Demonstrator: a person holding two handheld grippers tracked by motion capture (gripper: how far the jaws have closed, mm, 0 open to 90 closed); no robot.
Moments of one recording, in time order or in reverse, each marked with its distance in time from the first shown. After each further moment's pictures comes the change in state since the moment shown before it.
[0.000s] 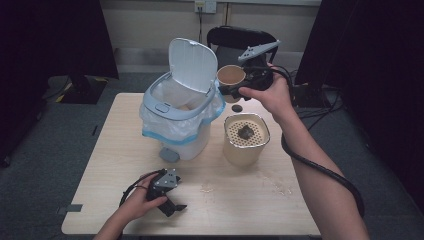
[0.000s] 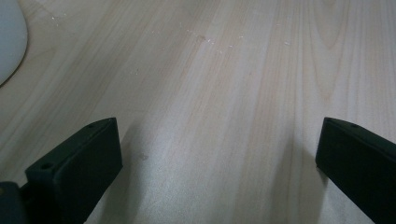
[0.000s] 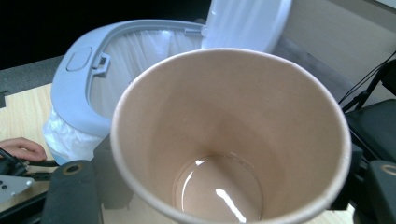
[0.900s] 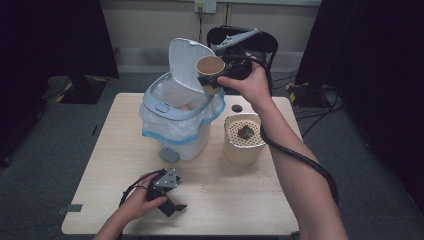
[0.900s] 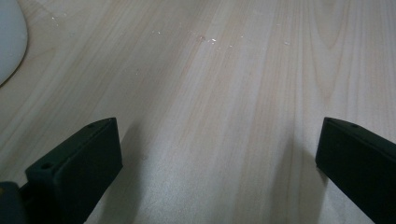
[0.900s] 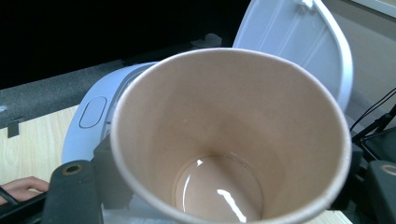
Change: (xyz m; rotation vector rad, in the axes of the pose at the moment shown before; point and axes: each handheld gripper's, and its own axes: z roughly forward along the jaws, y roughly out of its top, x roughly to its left) left arm 0.000 0.000 0.000 0.000 0.000 0.001; right arm 0.011 0.039 0.035 -0.043 0.044 0.002
